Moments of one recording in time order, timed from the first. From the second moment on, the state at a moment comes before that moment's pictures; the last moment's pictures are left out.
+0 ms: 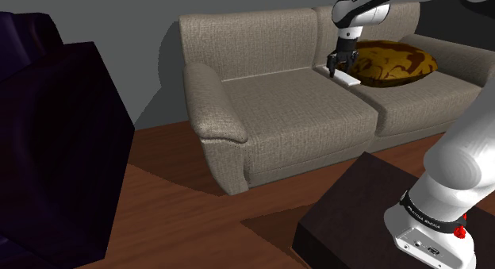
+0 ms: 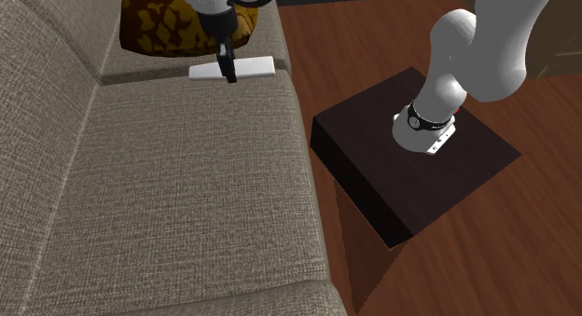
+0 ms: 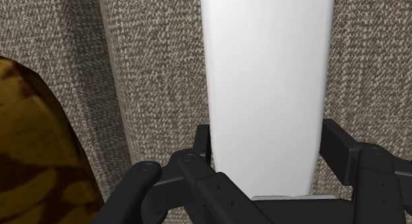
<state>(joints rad) -0.34 0.07 -0.22 -1.94 0.01 2.01 -0.15</state>
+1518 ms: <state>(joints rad) -0.35 0.18 -0.21 -2.08 0.04 2.26 -0.18</state>
